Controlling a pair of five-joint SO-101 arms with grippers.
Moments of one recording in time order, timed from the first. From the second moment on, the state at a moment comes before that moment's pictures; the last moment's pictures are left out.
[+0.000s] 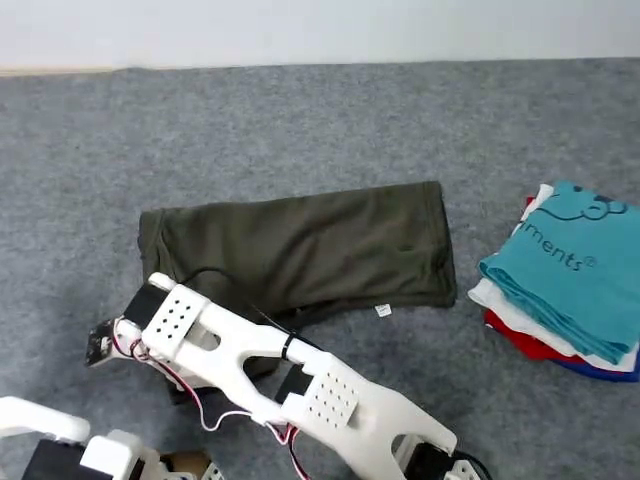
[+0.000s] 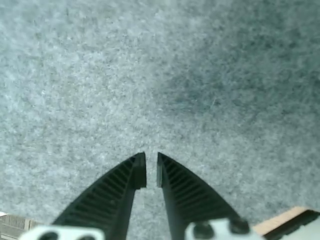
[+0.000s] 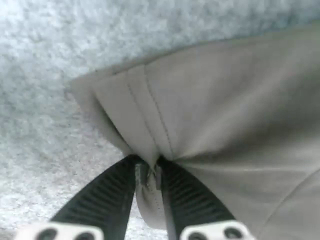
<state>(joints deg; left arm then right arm) -78.2 -13.4 34.8 76.8 -50.2 -66.8 55.5 -44.4 99.9 31.4</state>
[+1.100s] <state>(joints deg) -76.3 -13.4 35.1 76.6 -50.2 -47.7 57.1 -67.4 97.5 38.0</state>
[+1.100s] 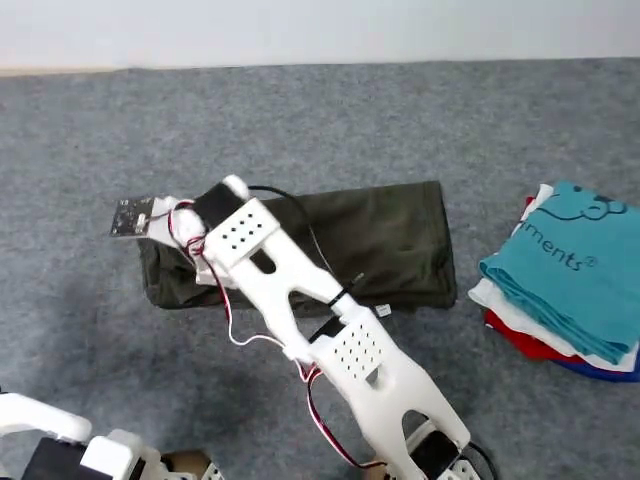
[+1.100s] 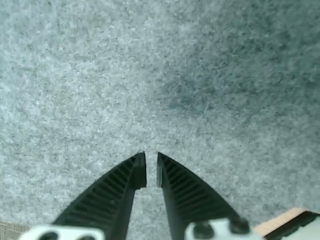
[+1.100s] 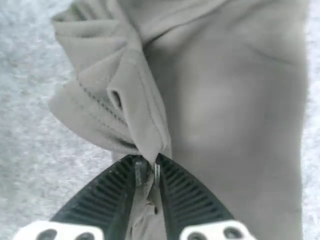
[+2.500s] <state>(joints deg) -76.3 -13.4 37.4 75.6 -50.2 -42.0 69.0 -74.5 94.6 31.4</state>
